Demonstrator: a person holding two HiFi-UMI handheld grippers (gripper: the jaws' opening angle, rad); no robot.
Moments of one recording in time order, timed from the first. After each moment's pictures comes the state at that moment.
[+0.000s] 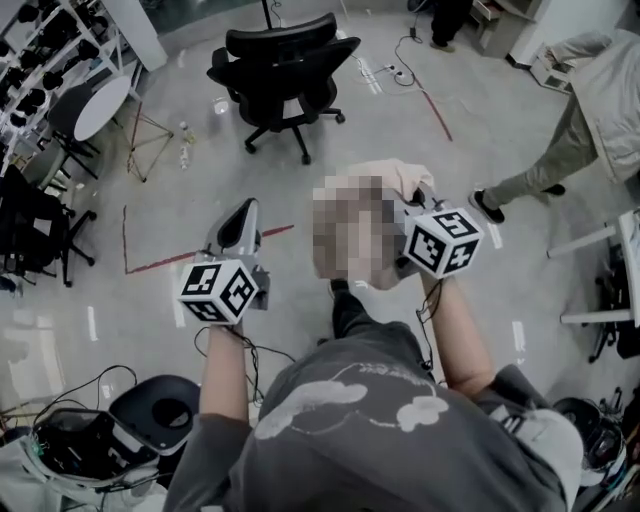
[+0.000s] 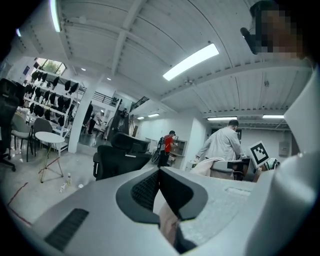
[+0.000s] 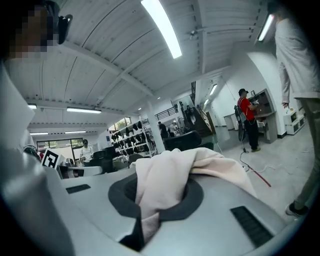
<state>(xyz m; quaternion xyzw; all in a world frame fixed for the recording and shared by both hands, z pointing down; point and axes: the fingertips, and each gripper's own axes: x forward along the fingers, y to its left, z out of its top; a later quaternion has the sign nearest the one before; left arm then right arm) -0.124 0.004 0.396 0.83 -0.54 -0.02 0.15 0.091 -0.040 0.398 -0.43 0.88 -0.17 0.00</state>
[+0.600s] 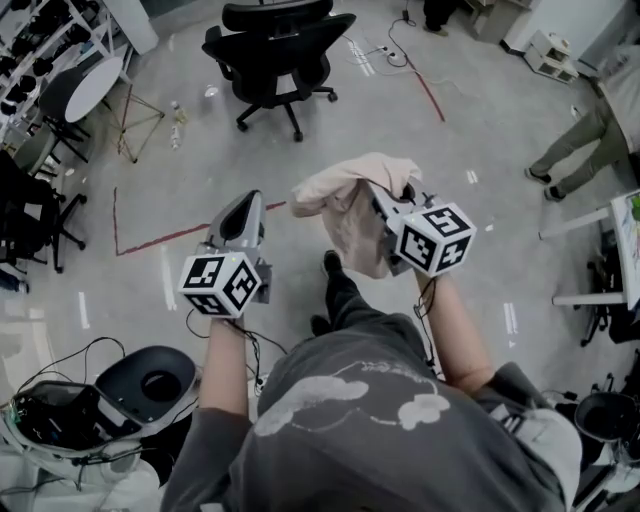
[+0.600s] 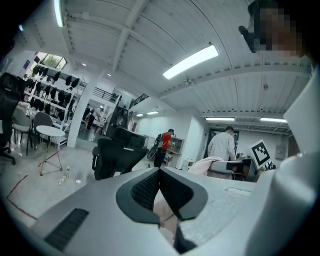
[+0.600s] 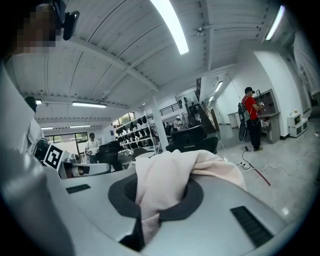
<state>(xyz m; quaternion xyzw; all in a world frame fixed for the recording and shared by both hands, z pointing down) -0.123 0.047 0.411 0.83 -0.52 -0.02 0.17 0.061 0.014 0.409 -0.42 0.89 -0.17 -0.03</state>
